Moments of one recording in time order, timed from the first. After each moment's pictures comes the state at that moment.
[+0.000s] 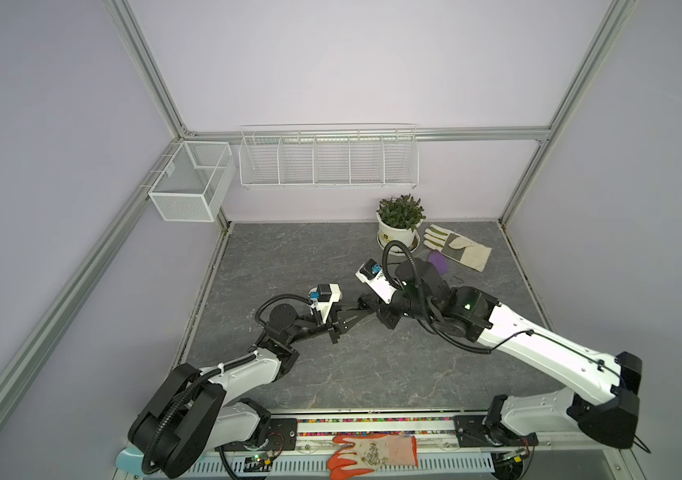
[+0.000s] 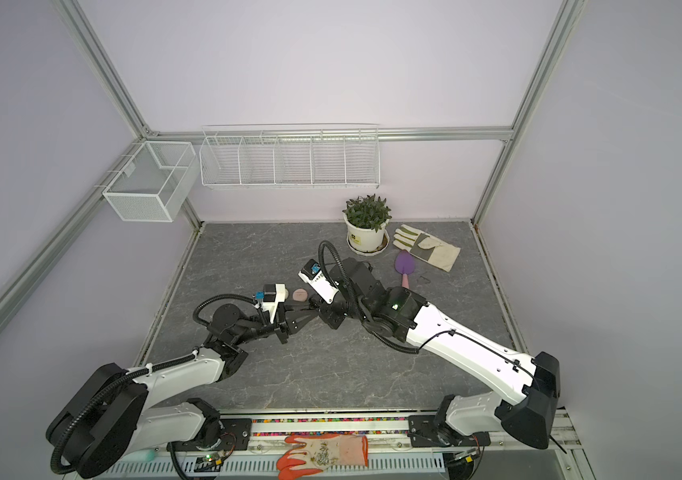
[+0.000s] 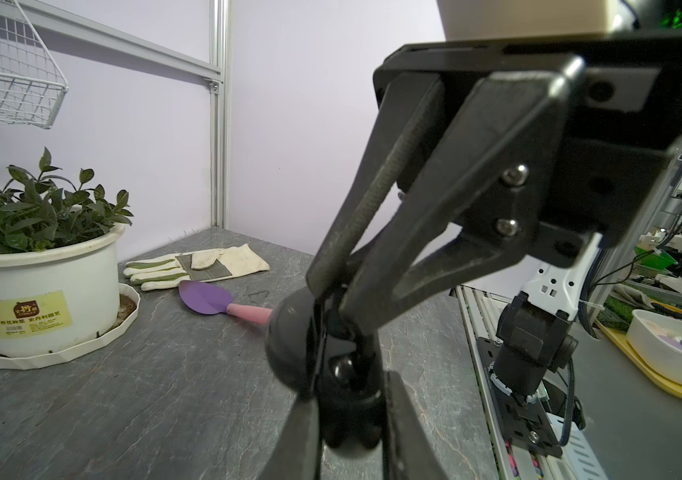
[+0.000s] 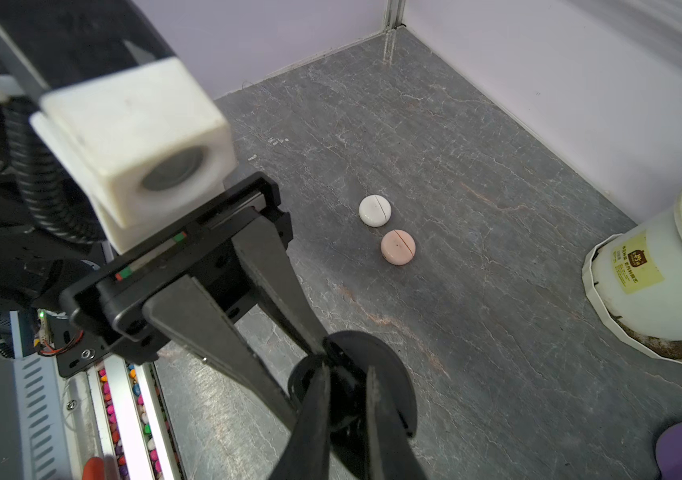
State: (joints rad) left arm -0.59 1.24 0.35 1.07 0.78 -0.26; right arm 0.98 1.34 1.30 -0.59 -0.01 -0.05
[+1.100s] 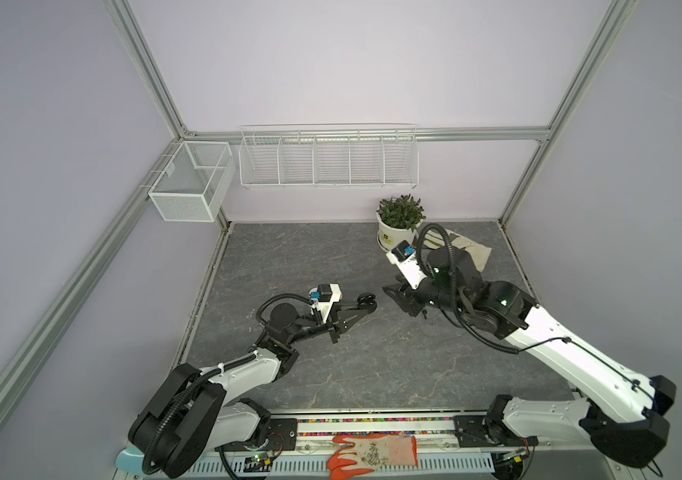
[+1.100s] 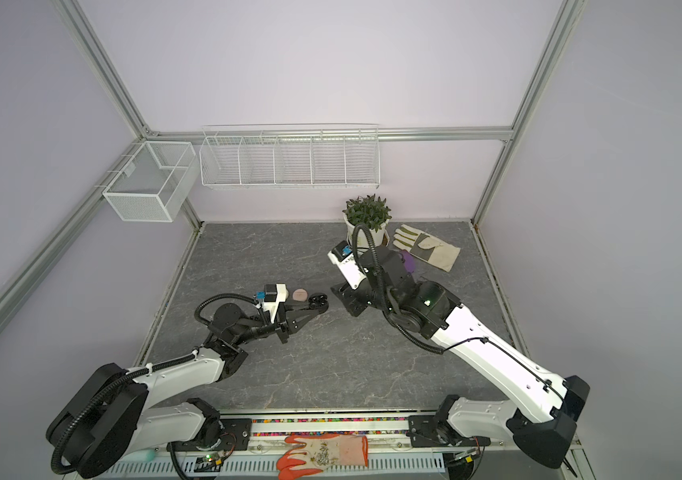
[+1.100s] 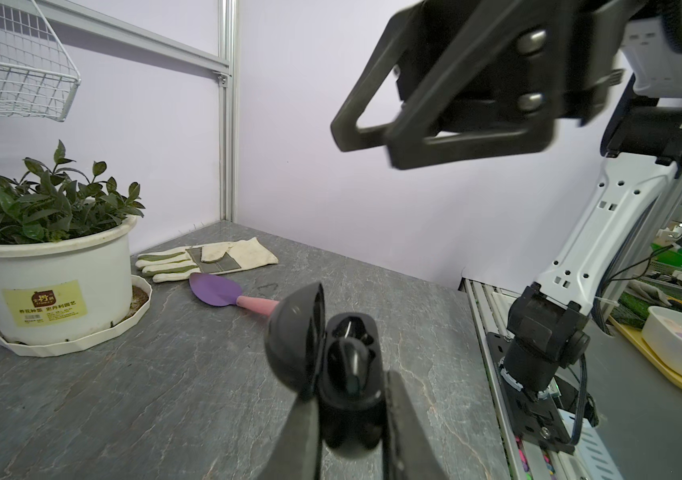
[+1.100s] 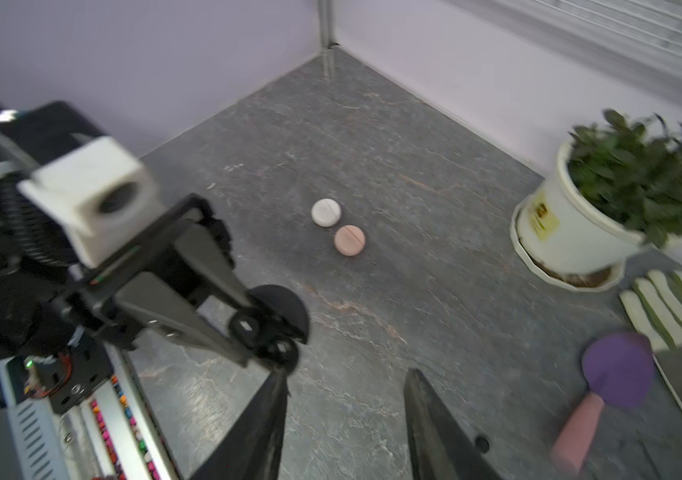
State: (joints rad) left arm -0.59 1.25 0.35 1.04 0.77 -0.23; right arm 0.79 1.20 1.30 -0.70 0.02 0.06
